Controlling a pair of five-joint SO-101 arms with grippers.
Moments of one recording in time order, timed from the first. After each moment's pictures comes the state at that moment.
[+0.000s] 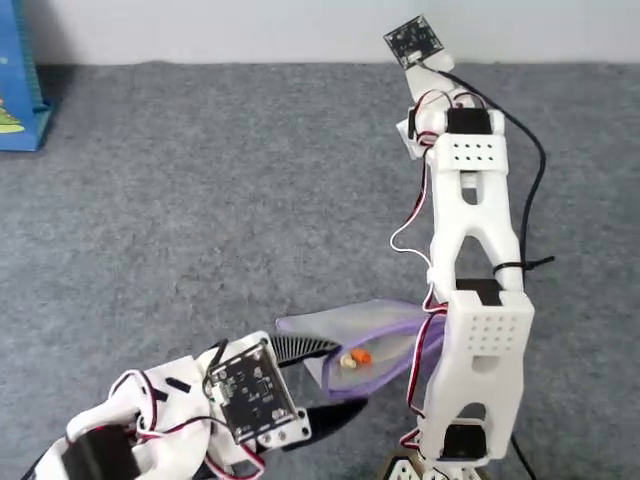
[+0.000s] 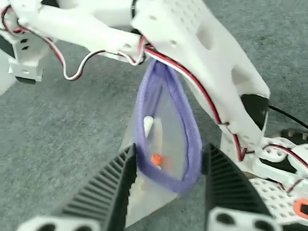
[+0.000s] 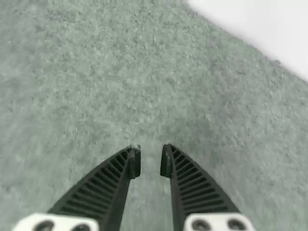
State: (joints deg) left arm 54.0 -81.2 47.7 76.0 -5.7; right arm -1.7 36.9 -41.1 62.2 27.3
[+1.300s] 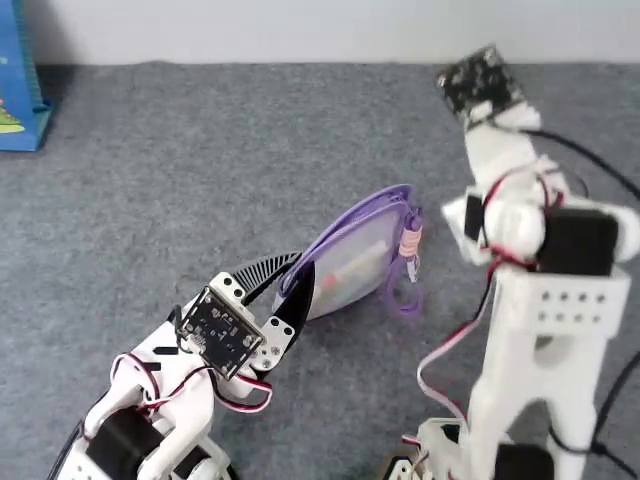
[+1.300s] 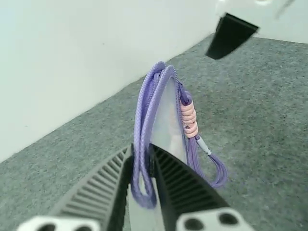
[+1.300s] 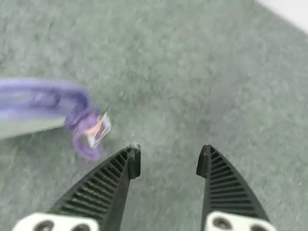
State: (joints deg) left arm 33.8 -82.7 59.6 55.3 -5.6; right arm 0.4 -25.9 -12.1 100.5 28.4
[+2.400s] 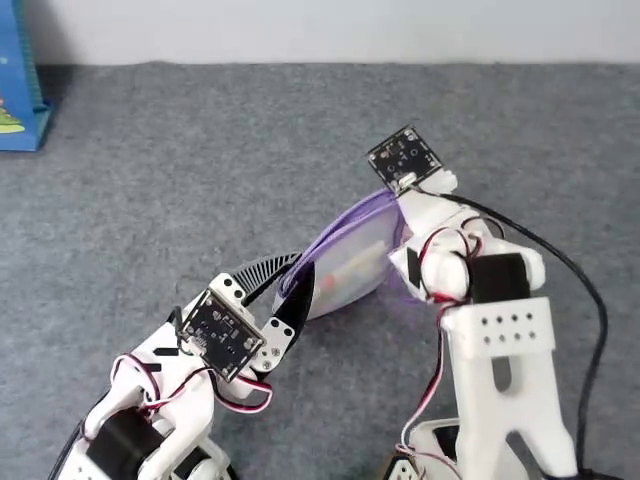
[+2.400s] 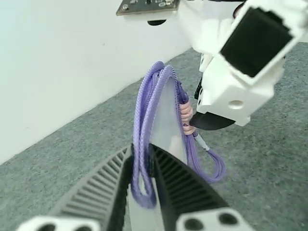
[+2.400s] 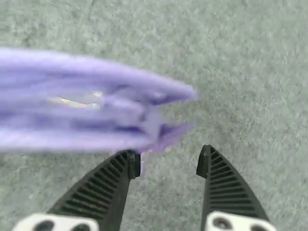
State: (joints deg) left arm 33.8 -82.8 60.4 55.3 -5.8; right arm -9.8 -38.7 26.1 76.5 26.8
